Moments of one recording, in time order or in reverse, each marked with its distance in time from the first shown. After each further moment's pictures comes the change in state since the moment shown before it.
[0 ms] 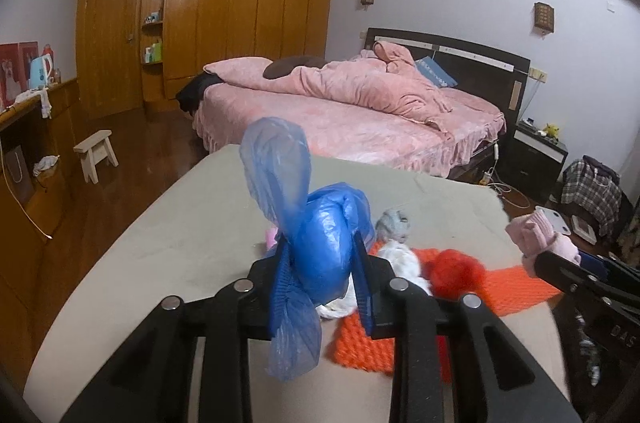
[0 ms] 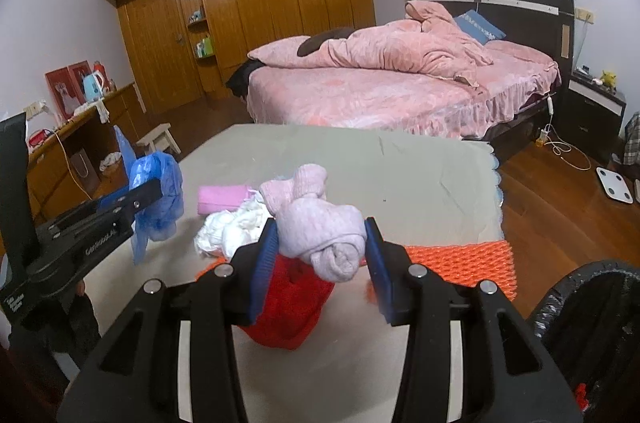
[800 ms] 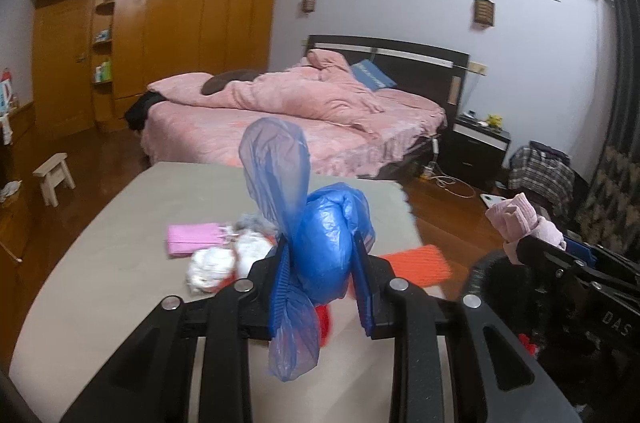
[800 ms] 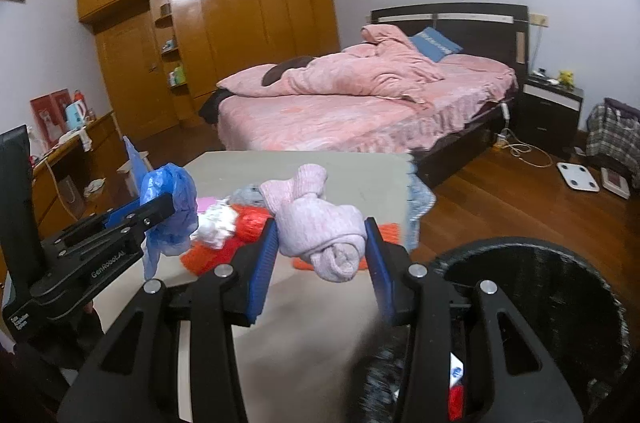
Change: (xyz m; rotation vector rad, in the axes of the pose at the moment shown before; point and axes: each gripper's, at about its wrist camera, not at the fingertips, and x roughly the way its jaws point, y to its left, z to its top) left arm -0.064 -0.108 -0.010 0.093 -0.025 -0.189; right arm -0.119 -0.060 -0.023 0.070 -0.080 -0.124
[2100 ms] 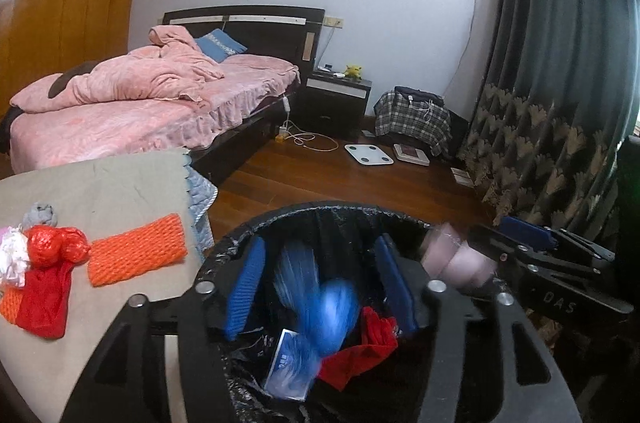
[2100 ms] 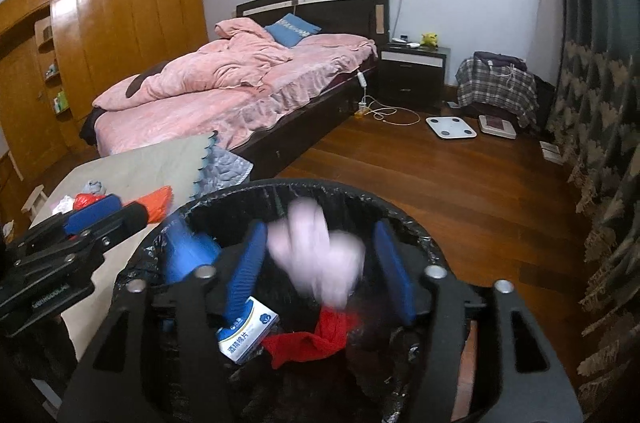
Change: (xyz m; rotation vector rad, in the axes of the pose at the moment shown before) left arm 0.031 -0.203 -0.040 0.173 0.121 -0.443; right arm -0.086 -0.176 -0.078 0.184 0.020 -0.414
